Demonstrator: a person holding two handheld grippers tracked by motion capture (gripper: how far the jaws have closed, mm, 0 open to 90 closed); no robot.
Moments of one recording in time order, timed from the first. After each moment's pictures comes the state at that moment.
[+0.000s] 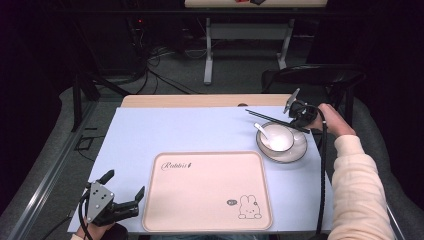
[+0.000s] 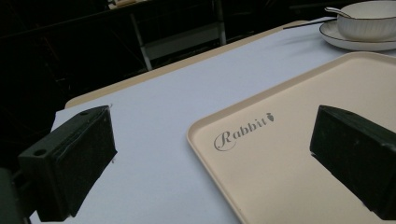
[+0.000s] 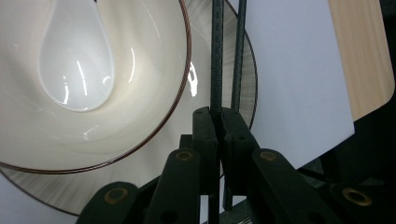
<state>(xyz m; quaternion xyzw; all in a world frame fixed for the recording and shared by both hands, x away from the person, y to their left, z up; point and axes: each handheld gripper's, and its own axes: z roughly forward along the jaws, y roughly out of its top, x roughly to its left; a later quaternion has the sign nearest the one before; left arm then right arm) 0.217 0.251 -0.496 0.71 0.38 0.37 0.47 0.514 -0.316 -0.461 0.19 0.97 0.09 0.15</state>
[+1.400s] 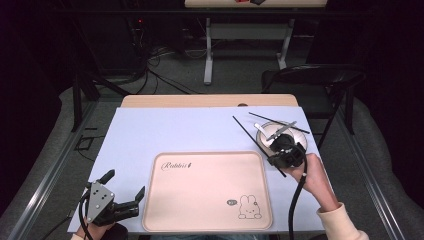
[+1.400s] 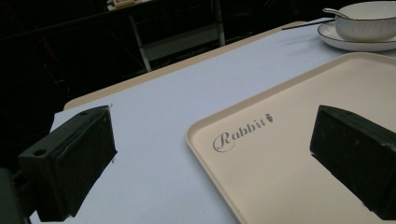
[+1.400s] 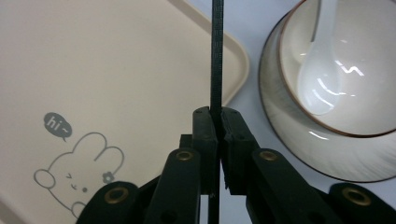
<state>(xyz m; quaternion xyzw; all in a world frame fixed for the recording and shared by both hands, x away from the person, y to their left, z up) 0.217 0.251 -0.496 0.71 0.38 0.37 0.47 0.346 -0.220 -0.441 0.42 0.88 0.20 0.13</state>
